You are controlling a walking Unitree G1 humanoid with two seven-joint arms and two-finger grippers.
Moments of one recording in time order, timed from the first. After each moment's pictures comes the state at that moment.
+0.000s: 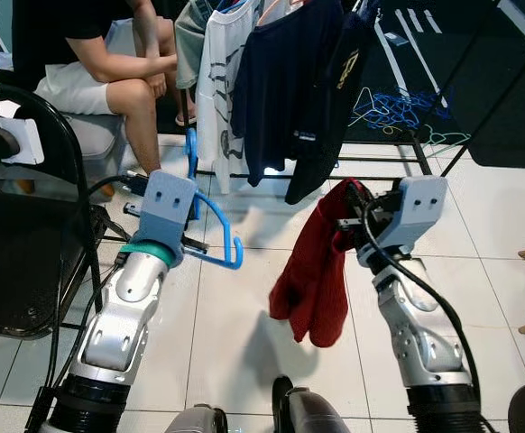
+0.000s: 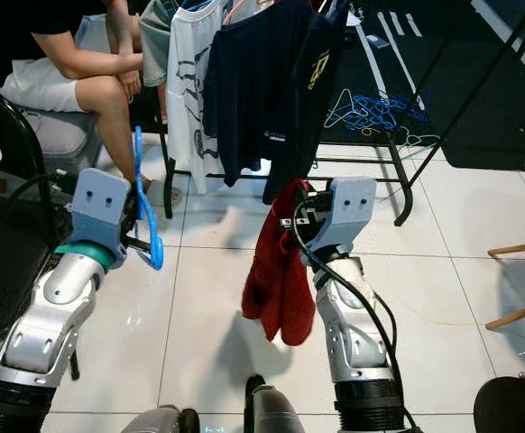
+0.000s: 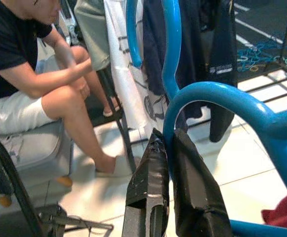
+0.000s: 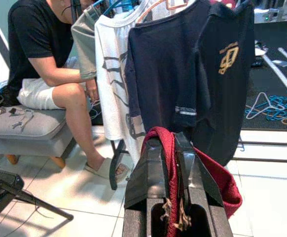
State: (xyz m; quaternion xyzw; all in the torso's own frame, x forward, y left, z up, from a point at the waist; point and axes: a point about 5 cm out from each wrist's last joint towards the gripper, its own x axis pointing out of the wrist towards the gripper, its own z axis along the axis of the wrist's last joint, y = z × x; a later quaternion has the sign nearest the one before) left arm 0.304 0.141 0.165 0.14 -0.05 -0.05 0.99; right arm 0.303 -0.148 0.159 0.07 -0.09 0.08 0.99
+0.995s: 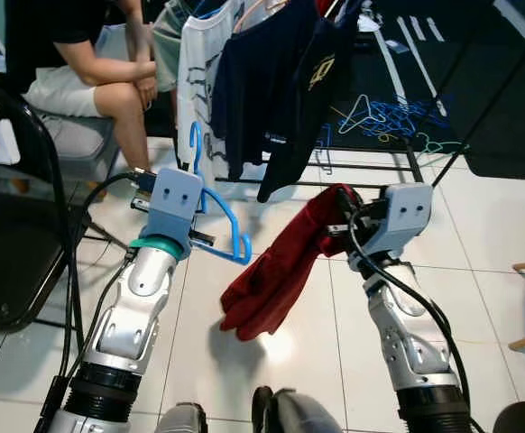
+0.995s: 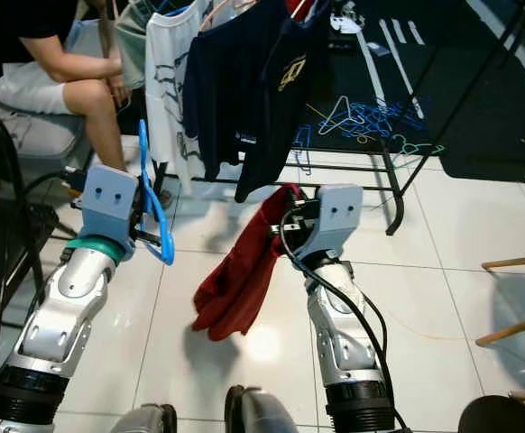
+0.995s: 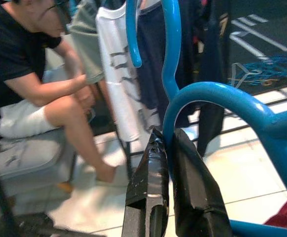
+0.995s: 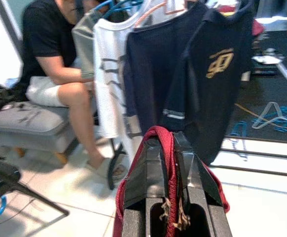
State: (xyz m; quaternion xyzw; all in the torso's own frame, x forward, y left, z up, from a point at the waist) left arm 0.313 0.138 0.164 0.13 -0.07 -0.03 0.99; right arm 0.303 -0.136 0.151 0.06 -0.10 0.10 0.99
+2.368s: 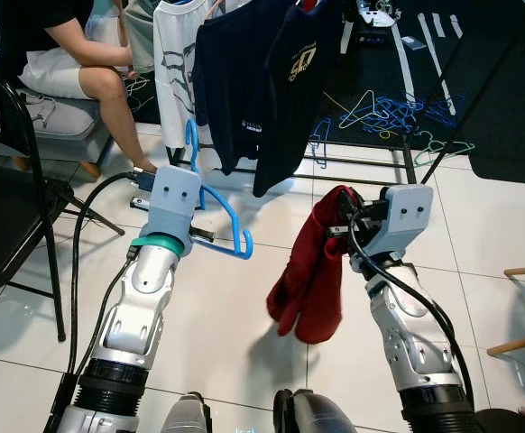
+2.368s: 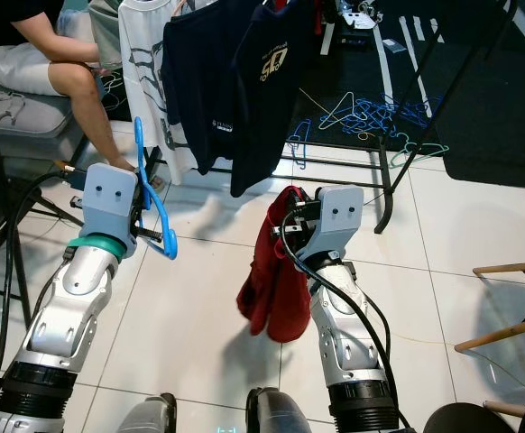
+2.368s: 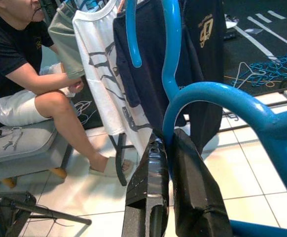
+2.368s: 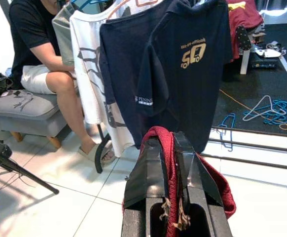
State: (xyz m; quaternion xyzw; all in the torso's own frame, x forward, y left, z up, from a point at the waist) left arm 0.317 0.138 0.164 0.13 -0.07 -0.02 0.99; right arm 0.303 -0.139 0.147 0.06 -0.10 0.09 0.99
